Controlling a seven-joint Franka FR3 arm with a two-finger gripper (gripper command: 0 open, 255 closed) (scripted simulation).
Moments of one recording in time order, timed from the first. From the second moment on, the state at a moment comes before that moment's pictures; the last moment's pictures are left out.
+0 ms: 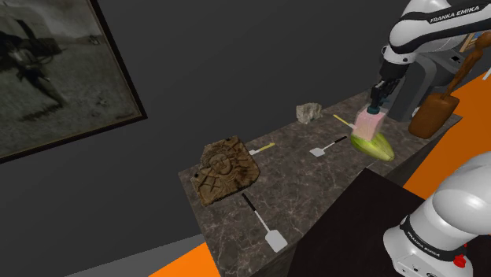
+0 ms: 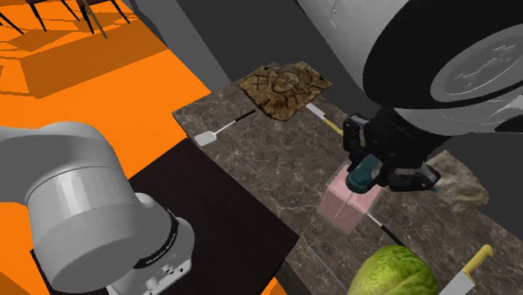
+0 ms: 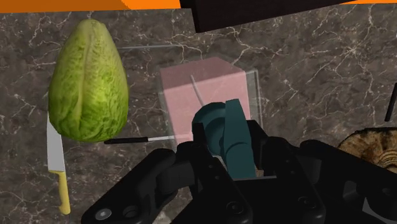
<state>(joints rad) -0.20 -0.43 -0.48 -2.40 -0.17 1.99 -0.41</state>
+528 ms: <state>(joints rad) -0.20 -0.17 -0.65 -2.18 -0.08 2.02 -0.65</state>
